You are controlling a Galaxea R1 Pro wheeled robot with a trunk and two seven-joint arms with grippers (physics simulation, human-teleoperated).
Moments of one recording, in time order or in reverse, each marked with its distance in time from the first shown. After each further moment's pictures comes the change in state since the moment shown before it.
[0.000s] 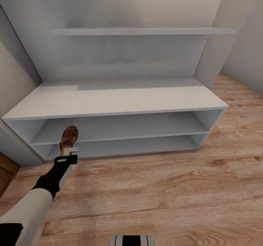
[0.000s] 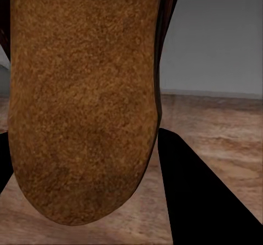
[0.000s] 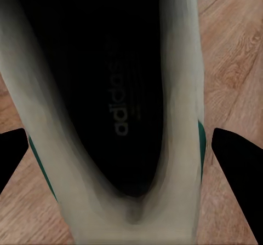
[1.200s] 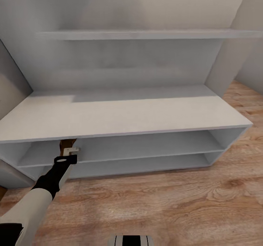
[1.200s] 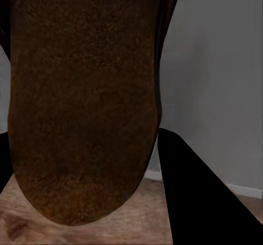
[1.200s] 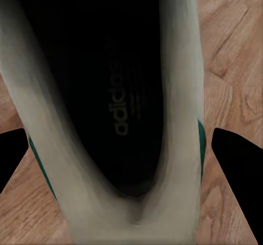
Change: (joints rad) left arm 0.000 0.001 0.000 -0.001 0.000 -0.002 0.003; right arm 0.001 0.000 0.000 0.000 0.000 0.000 0.000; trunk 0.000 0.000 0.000
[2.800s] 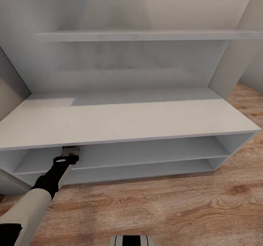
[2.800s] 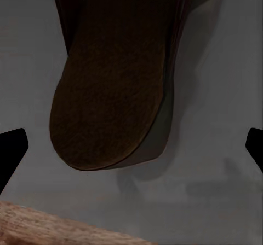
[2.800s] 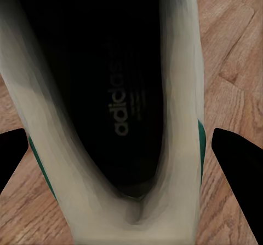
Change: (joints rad) left arm 0.002 0.006 0.001 0.001 -0.004 0.005 -0.001; right arm -0.001 0.000 0.000 0.000 0.000 0.000 0.000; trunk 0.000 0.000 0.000
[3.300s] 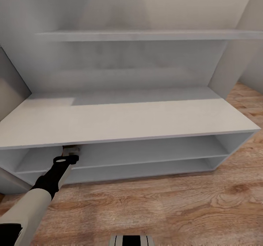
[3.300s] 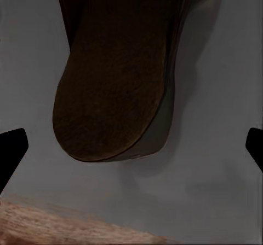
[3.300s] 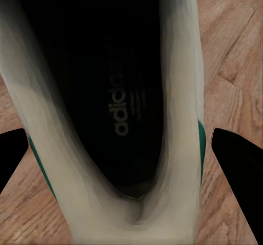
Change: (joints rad) left arm 0.000 0.000 -0.001 -0.001 0.001 -0.006 -0.001; right arm 0.000 0.000 0.000 0.000 0.000 0.000 0.000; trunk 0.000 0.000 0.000
